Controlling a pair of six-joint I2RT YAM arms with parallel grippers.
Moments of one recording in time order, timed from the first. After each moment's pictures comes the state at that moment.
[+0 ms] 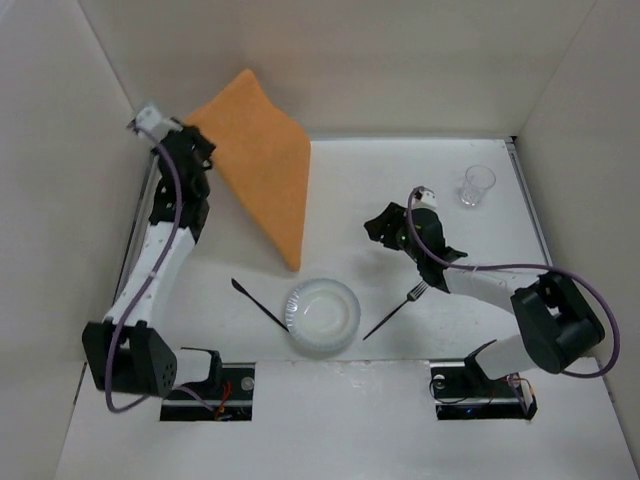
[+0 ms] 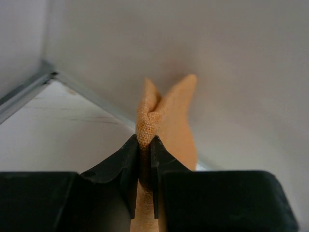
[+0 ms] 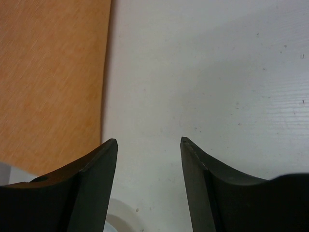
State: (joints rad) left arm -0.17 1.33 1.24 0.09 -0.43 -0.51; right arm 0.52 1.42 0.64 0.41 0.12 0.74
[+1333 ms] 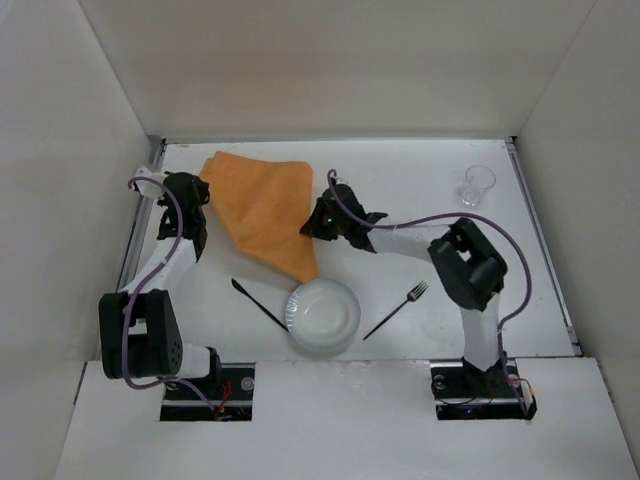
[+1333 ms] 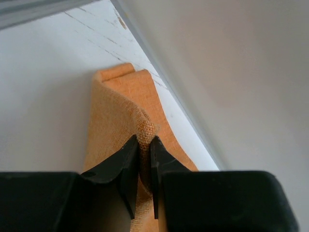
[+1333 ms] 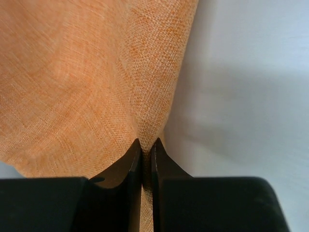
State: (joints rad) left arm 0.03 1.37 0.82 0.28 -0.37 -0.92; right arm 0.74 2.04 1.35 0.10 -0.02 0.85
